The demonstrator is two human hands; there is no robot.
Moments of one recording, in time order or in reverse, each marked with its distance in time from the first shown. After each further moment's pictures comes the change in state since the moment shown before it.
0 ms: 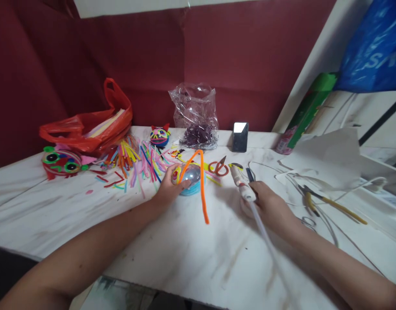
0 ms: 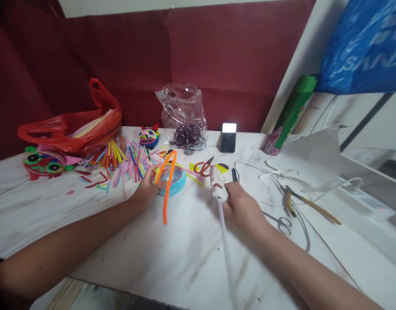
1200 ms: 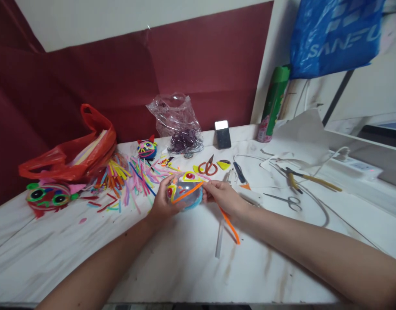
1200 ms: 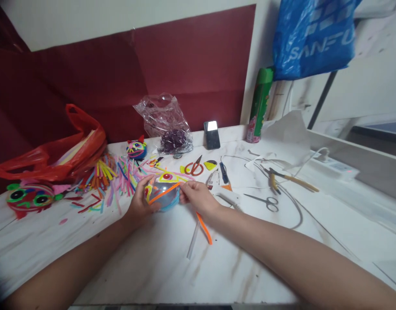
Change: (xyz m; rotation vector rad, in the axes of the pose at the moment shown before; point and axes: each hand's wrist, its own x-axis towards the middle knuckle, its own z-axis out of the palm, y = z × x) left_hand -0.015 0.016 -0.001 0.094 -0.190 0.303; right_hand 0.028 -0.061 0.049 1.385 -0.209 0.406
